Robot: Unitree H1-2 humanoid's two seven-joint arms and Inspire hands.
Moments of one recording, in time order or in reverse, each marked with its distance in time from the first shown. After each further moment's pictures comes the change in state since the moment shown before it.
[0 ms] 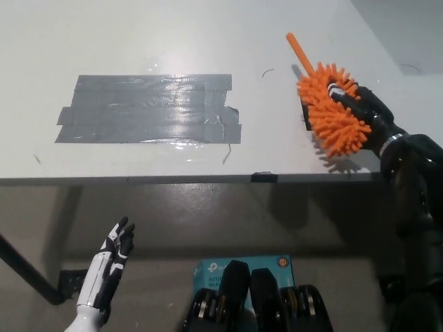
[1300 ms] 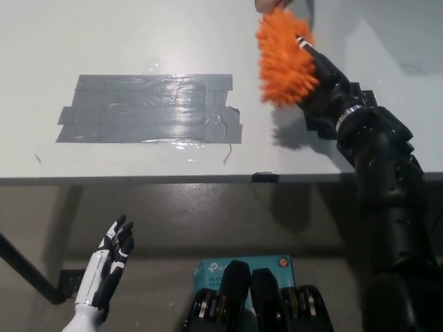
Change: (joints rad) left_arm -0.004 0.002 0.004 -0.008 -0.003 0.003 0.000; right_arm -0.094 0.074 0.051 0.007 0.343 0.070 -0.100
